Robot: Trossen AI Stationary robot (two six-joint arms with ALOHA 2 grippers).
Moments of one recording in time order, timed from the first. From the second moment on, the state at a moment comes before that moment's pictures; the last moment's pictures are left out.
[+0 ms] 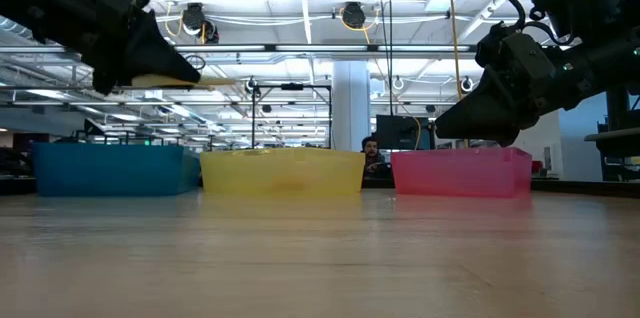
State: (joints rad) left arm -0.49 1.17 0.41 0.16 -0.88 -0.71; right arm 0.17 1.31 0.15 0.81 0.37 0.43
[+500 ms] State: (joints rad) left arm -0.31 1.02 0.42 -0.39 -1.14 -1.15; right arm 0.17 1.31 0.15 0.81 0.37 0.43
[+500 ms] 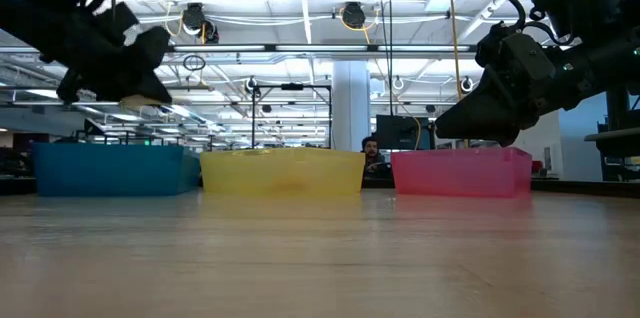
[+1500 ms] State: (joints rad) left arm -0.18 1.14 0.42 0.43 -0.99 -0.57; right arm 0.17 1.31 0.15 0.87 0.36 0.37
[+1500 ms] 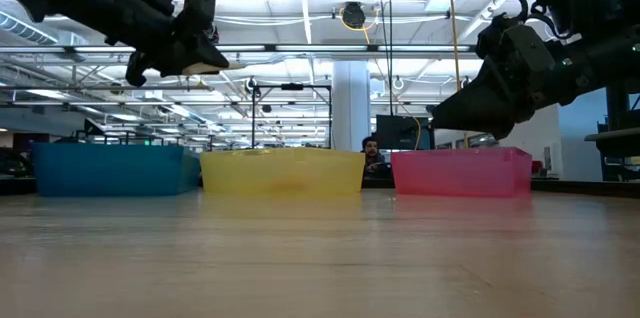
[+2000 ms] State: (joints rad) left arm -0.10 1.17 0.42 0.70 -0.89 -0.31; right arm 0.17 1.31 0.15 0.88 0.36 0.32
